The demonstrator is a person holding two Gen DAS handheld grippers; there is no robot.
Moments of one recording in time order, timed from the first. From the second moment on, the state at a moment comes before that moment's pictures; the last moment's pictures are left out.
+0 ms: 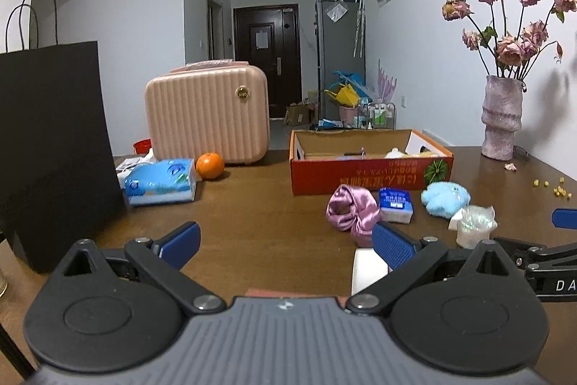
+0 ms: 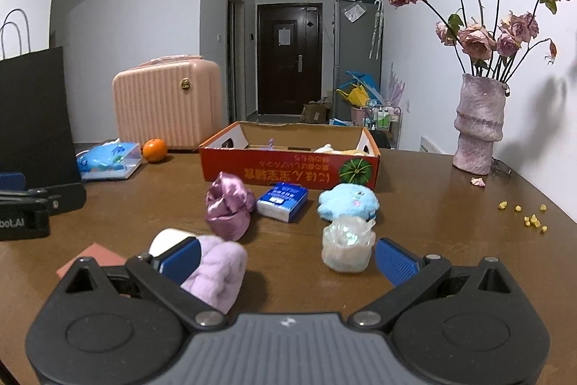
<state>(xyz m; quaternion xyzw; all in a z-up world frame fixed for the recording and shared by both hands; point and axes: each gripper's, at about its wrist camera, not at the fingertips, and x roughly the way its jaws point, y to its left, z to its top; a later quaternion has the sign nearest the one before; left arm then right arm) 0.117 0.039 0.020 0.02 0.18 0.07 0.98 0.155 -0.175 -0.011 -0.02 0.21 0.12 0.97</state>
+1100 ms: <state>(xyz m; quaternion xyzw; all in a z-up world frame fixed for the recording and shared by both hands) 0.120 0.045 -0.028 0.02 0.27 0.03 0.96 0.132 -0.157 -0.039 -0.04 0.25 0.13 0.96</state>
